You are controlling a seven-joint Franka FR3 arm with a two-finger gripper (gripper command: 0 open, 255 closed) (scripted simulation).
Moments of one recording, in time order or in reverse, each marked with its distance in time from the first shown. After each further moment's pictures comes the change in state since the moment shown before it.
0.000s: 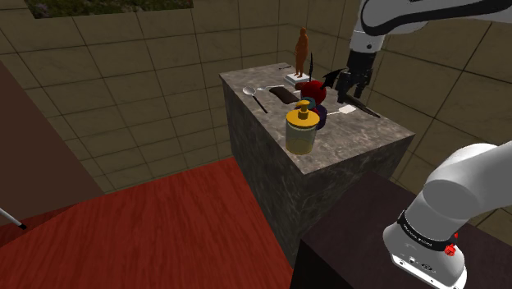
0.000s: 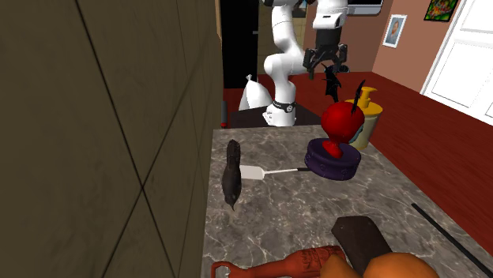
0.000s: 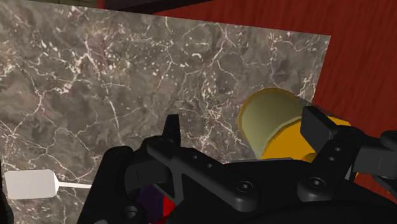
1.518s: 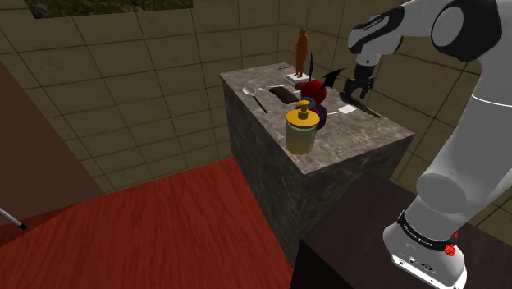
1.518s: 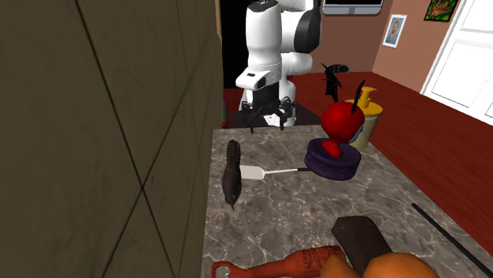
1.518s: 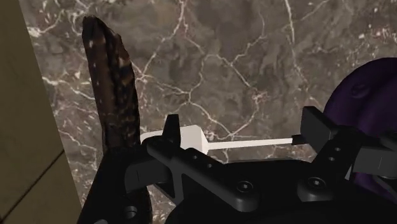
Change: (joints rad) arm -0.167 0.716 -0.285 0.434 0.129 0.221 -0.343
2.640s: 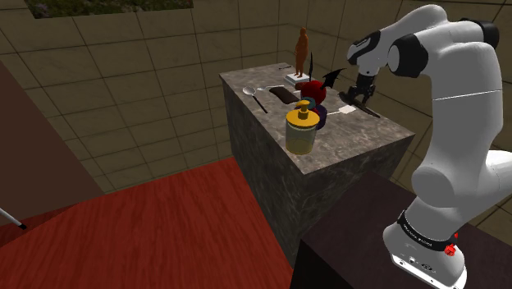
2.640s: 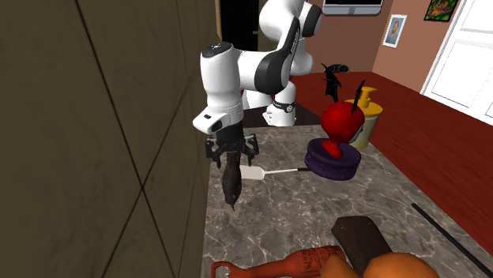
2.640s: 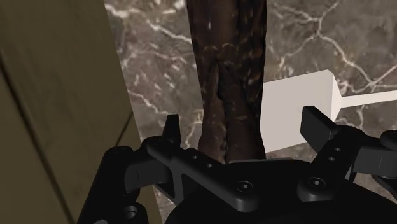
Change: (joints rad) arm -0.176 0.419 0.003 0.377 0.169 -0.002 -0.123
